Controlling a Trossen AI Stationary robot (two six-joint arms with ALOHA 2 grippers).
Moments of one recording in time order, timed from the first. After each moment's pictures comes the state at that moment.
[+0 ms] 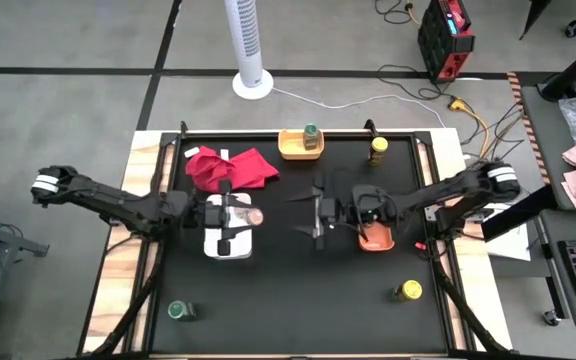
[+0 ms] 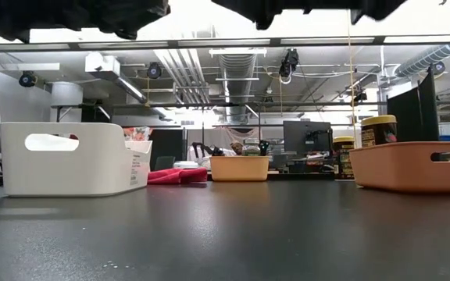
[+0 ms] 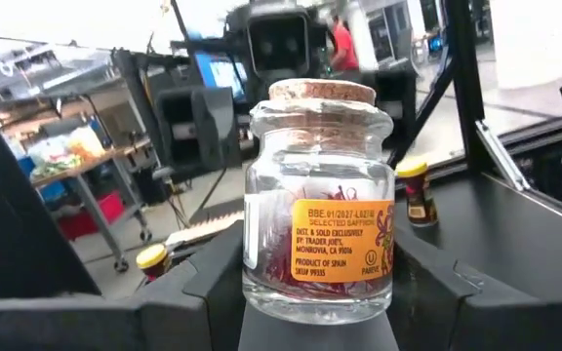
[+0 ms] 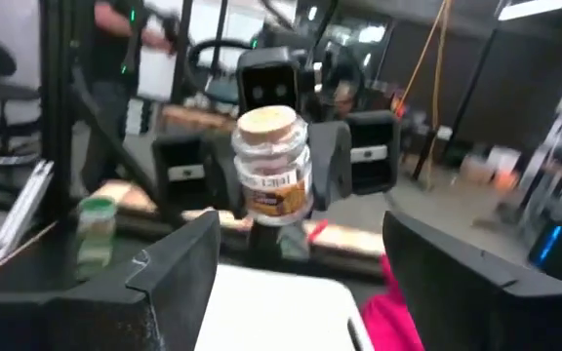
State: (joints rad) left arm -0.17 1.00 0.41 0.65 -0.16 0.32; right arm 0.10 1.57 0.88 0.76 0.07 -0.24
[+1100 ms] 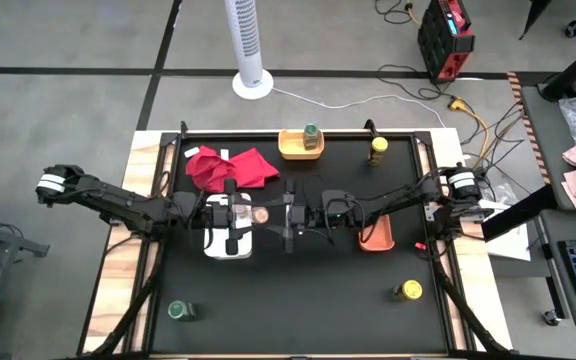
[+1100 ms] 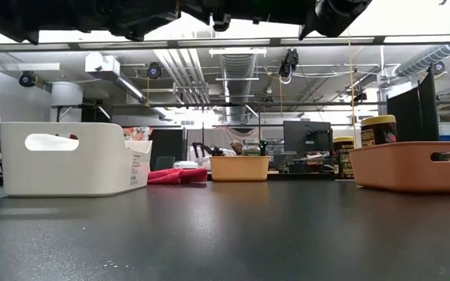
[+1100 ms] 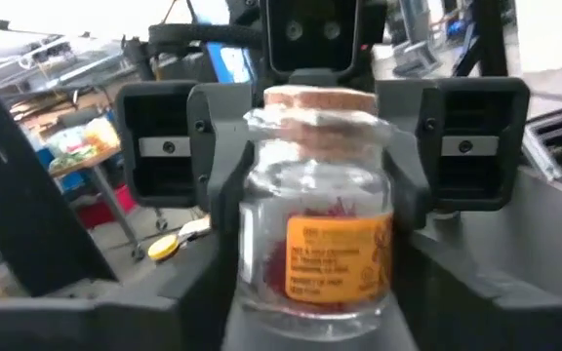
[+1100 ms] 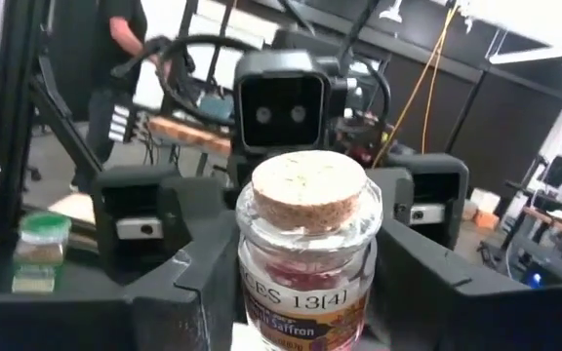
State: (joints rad) left arm -0.17 1.10 0.45 0.70 -0.21 0.34; right arm 0.08 1.85 1.12 0.86 0.05 -0.35
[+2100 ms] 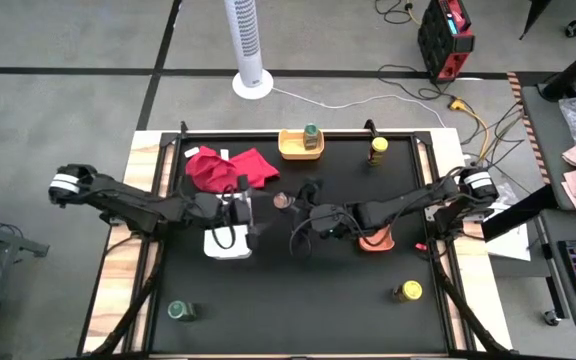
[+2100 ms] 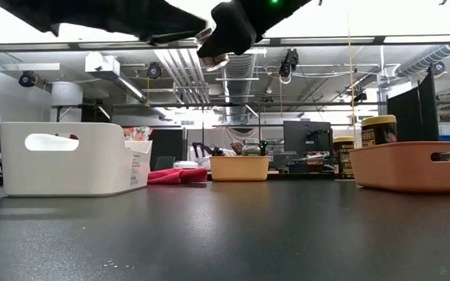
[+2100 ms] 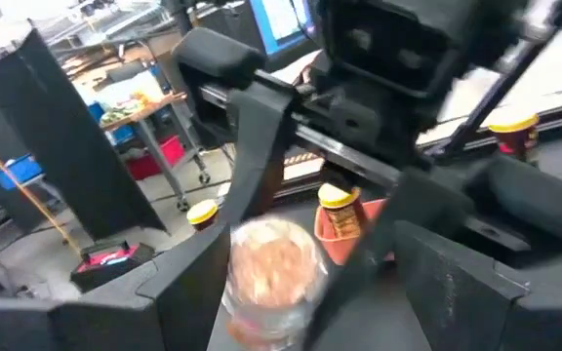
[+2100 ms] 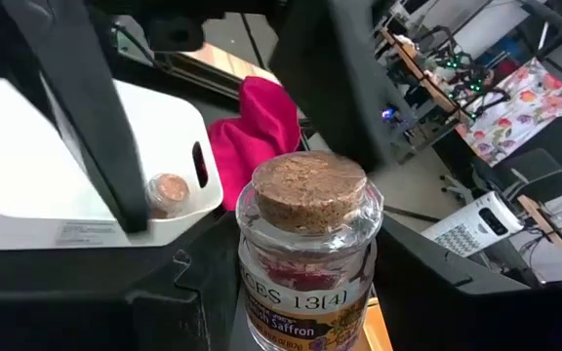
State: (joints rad) left arm -0.14 1.29 0.62 0.62 -0.36 0.33; right arm 0.17 1.74 1.20 0.15 0.69 -0.40
